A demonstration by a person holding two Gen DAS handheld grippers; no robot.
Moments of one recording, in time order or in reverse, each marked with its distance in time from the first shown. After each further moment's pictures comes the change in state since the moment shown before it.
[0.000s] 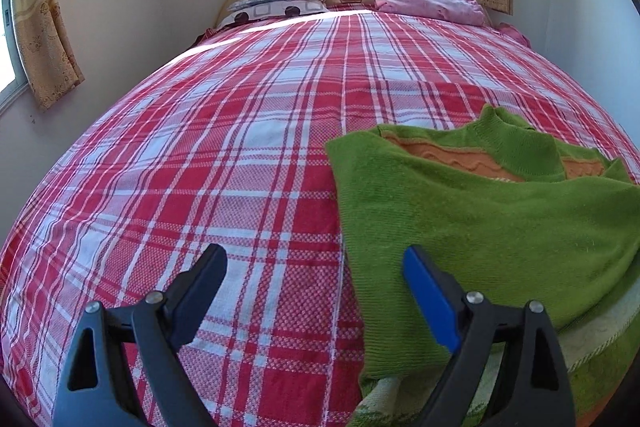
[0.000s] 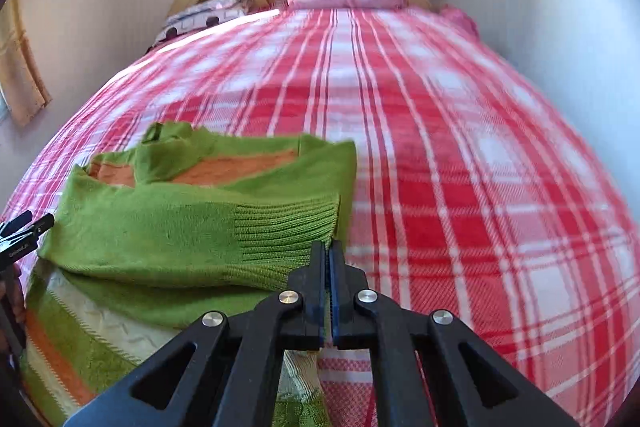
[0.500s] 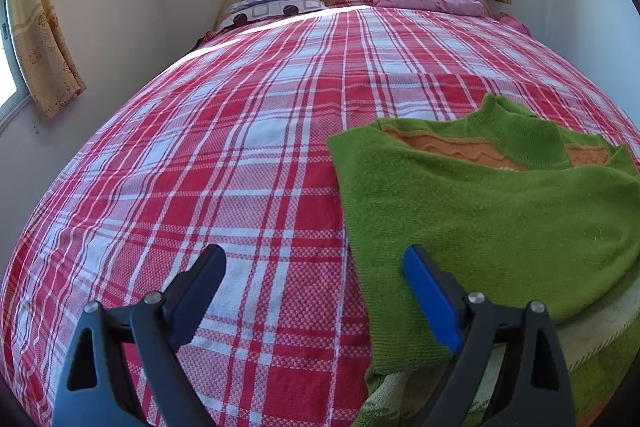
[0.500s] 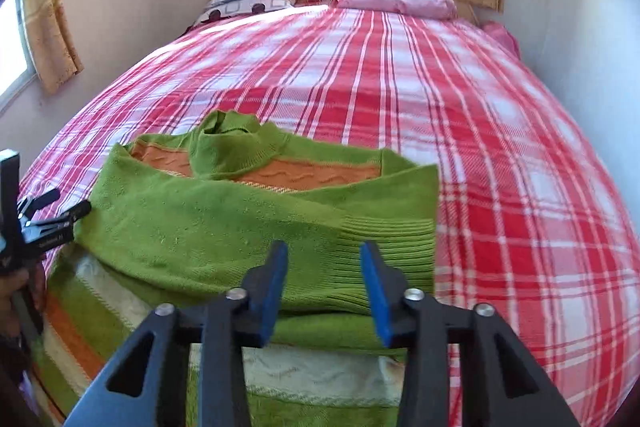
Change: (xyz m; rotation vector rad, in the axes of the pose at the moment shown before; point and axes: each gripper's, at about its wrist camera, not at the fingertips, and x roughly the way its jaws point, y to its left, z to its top) left arm 0.004 -0.005 -0.003 0.039 0.011 0.029; right arm -0.007 0.052 0.015 -0.115 -0.004 0.059
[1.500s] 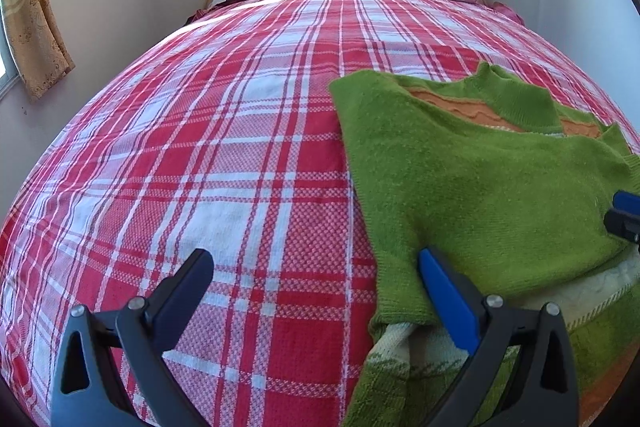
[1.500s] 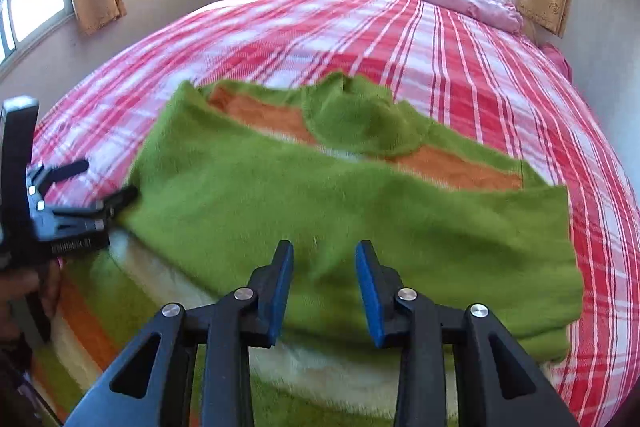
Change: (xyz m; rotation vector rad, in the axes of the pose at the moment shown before) left arm 0.002 0.012 -0.027 -0.016 0.067 -0.059; right arm 0.032 0.131 -0.004 -0.185 0.055 0.077
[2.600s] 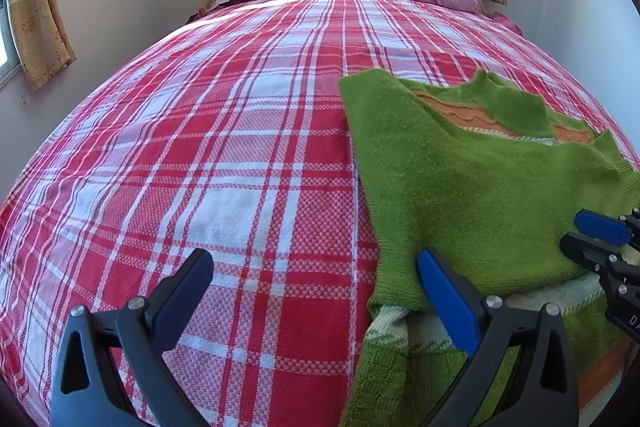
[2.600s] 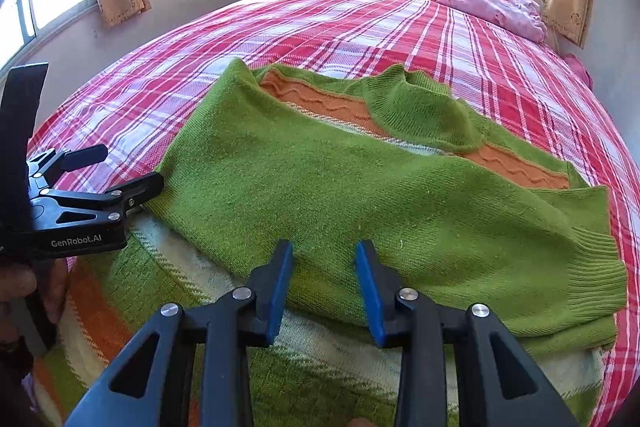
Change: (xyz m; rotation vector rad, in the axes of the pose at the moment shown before) left arm -0.011 0.009 -0.009 -0.029 -0.017 -0.026; right arm 0.012 0.041 -0.019 -0.039 -0.018 0.058
